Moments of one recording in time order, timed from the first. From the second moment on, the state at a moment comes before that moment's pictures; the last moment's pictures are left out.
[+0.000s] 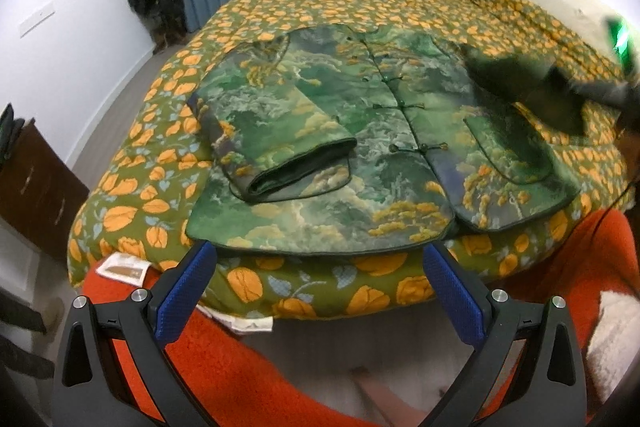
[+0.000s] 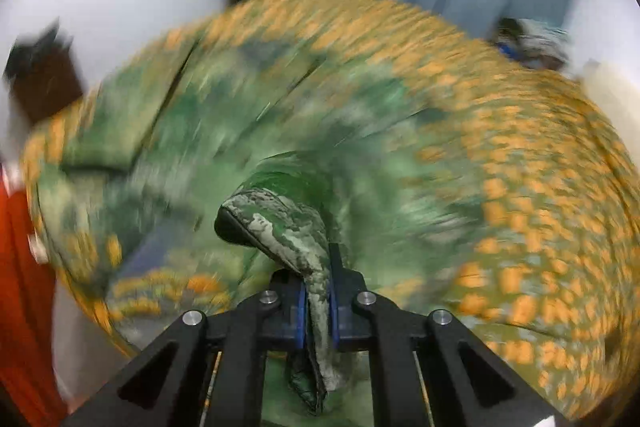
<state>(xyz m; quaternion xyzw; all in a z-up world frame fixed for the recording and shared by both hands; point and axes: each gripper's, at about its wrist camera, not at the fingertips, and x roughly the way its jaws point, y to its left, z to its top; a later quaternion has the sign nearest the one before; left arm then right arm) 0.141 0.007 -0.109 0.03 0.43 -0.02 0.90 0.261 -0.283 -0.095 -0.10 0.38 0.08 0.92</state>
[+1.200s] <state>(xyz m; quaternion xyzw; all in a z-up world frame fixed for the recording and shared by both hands) 0.314 0.039 -0.206 0.14 0.53 -0.19 0.82 0.168 -0.262 -0.105 -0.01 0.32 0.05 0.95</state>
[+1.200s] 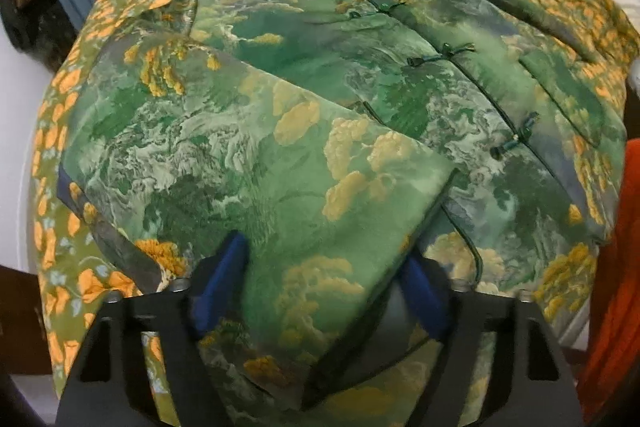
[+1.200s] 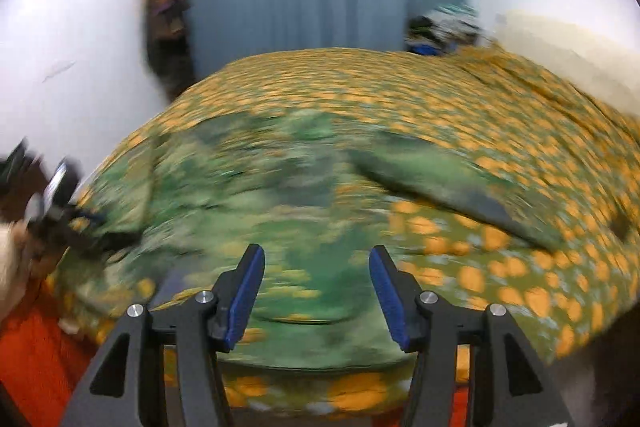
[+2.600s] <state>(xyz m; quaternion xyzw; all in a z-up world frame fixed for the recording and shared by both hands) 0.233 0.251 -0.088 -0.10 0.38 0.06 0.92 0.161 -0.154 -0.111 -0.06 0.31 0.15 0.93</state>
